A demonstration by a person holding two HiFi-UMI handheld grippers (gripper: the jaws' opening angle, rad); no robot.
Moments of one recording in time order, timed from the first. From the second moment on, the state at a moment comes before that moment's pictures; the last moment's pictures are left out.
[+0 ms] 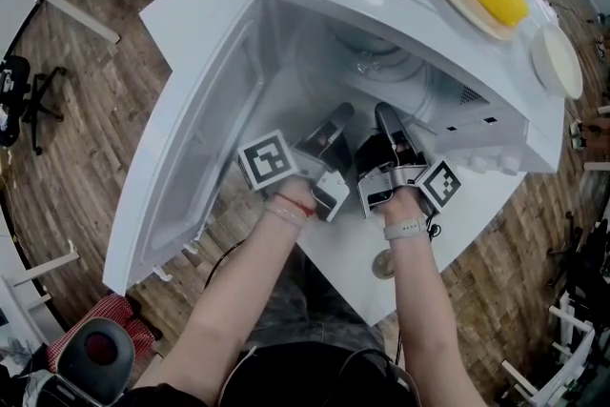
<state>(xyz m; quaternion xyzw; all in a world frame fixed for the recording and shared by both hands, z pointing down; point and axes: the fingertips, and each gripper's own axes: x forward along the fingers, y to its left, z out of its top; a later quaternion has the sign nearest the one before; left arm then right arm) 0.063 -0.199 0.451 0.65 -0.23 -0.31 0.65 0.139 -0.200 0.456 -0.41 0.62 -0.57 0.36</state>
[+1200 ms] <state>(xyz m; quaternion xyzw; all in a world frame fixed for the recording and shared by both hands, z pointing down) 0.070 -0.214 0.451 0.64 -0.24 -0.31 0.66 0.128 -0.192 0.452 -0.40 0.65 -0.57 0.31</state>
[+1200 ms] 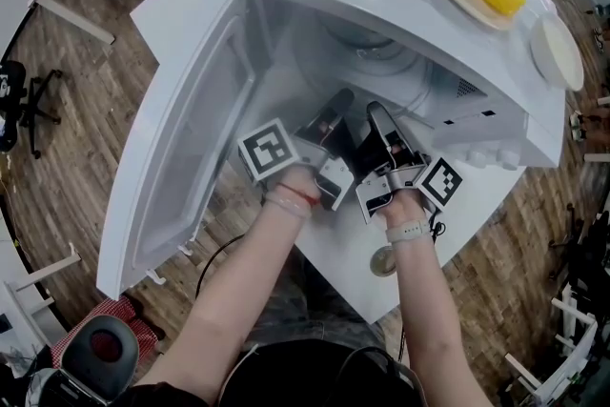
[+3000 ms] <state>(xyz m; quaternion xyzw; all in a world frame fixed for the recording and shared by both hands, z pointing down) 0.070 -0.221 0.453 0.65 -0.25 -0.30 0.65 0.108 -0.190 0.448 -0.46 0.73 -0.49 0.11</state>
